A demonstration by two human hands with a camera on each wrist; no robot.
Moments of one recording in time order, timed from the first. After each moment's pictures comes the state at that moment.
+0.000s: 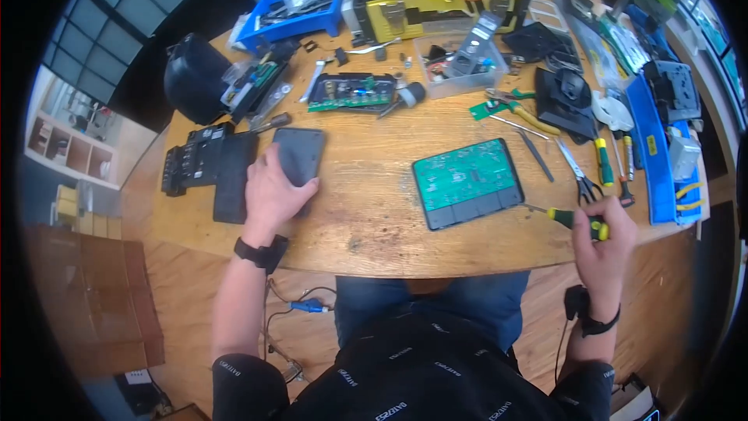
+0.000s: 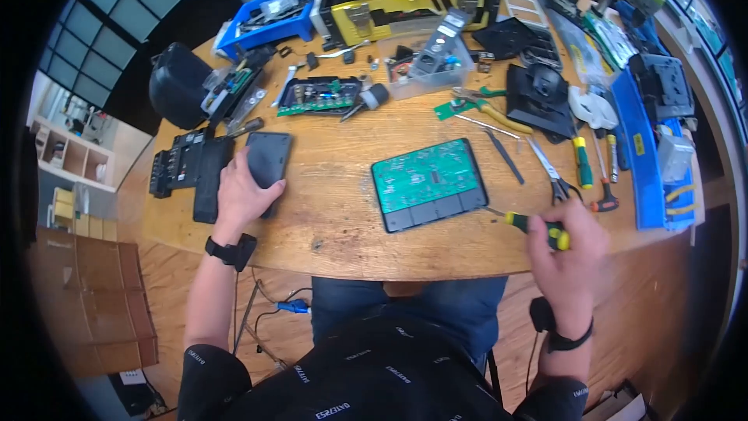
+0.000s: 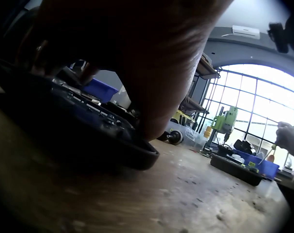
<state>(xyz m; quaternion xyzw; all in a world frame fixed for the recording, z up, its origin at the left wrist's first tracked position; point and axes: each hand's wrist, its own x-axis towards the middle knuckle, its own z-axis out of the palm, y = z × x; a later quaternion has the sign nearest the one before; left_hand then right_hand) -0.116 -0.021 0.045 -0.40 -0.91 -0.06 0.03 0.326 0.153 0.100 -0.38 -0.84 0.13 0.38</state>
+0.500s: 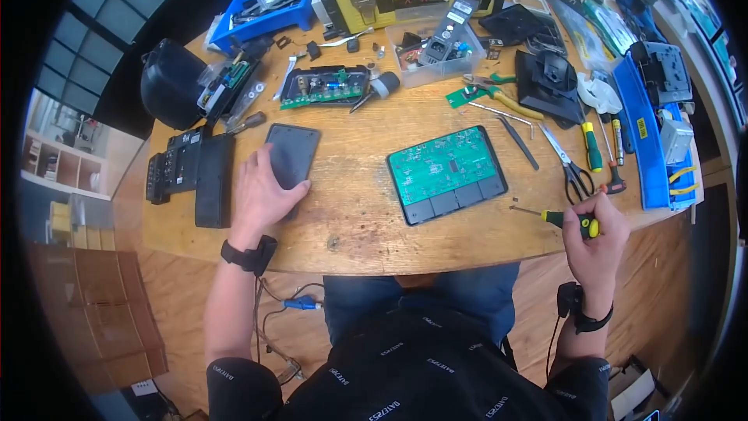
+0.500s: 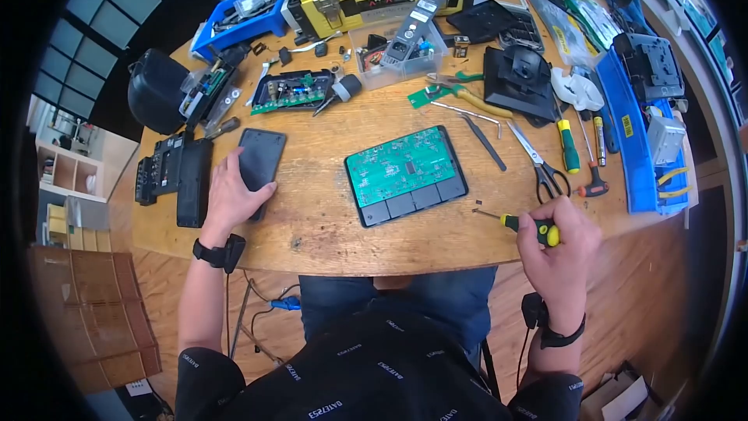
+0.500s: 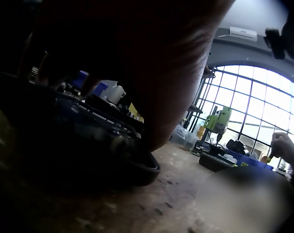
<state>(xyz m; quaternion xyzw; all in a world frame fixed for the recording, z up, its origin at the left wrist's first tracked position) -0.104 -0.010 0.042 -0.45 -0.89 -0.06 -0.02 0.347 0.152 0.090 -0.43 -0.82 0.15 0.35</state>
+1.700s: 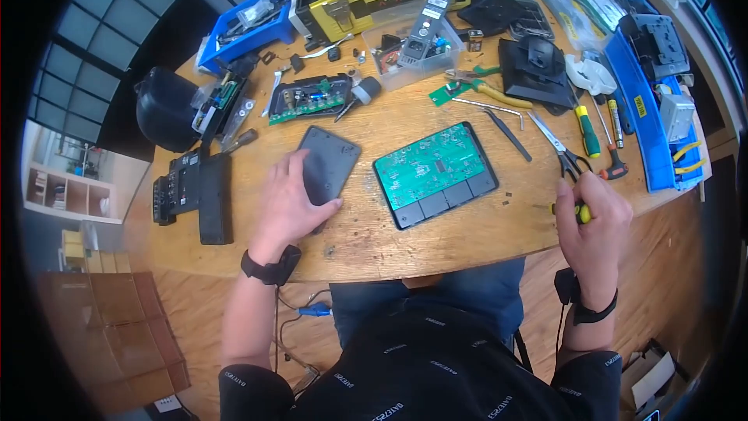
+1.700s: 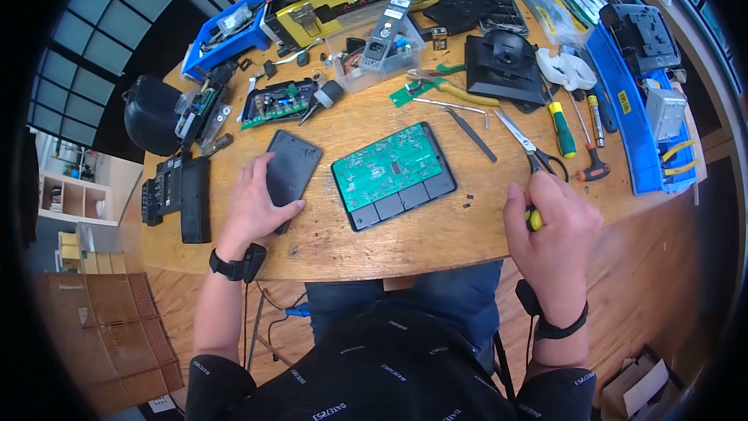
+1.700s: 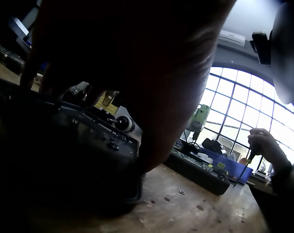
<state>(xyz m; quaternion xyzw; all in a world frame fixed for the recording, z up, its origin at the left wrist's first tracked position) -0.059 0.021 0.045 -0.57 -0.82 -0.09 -0.04 0.330 0.157 0.100 -0.45 -0.82 0.07 0.33</state>
